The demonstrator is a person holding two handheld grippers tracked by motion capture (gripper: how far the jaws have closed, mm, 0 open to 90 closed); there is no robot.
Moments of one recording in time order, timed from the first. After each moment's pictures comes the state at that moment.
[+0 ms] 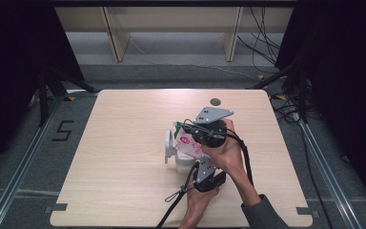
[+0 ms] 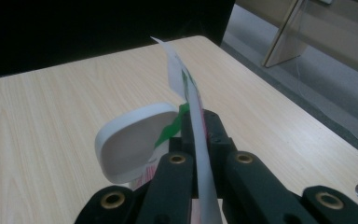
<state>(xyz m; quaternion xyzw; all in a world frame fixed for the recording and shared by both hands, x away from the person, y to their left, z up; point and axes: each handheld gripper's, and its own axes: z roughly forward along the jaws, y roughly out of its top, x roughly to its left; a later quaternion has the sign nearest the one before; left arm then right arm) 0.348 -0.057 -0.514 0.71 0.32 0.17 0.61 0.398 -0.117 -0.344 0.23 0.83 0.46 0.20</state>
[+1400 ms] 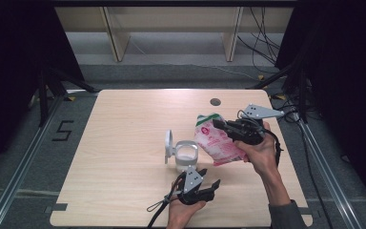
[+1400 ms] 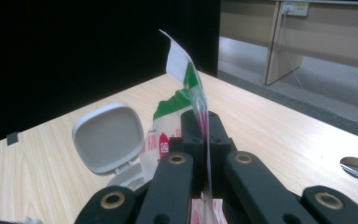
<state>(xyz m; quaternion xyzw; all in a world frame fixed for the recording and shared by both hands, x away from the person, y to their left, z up) 0.312 -0.015 -0.509 0.74 0.33 0.16 0.56 0.405 -0.210 -0.355 0.30 0.76 0.56 0.15</state>
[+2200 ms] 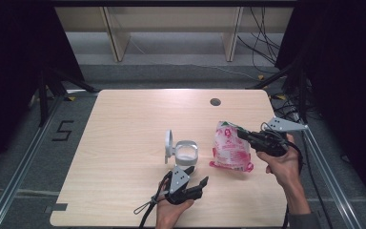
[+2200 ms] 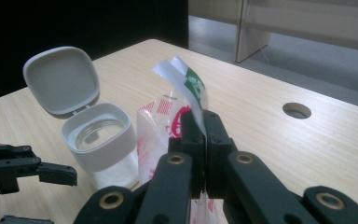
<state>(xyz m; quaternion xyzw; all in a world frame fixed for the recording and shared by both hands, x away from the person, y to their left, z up) 0.310 0.016 -0.503 0.73 0.35 0.19 0.56 0.387 -0.273 -0.382 0.34 0.76 0.52 0.18</state>
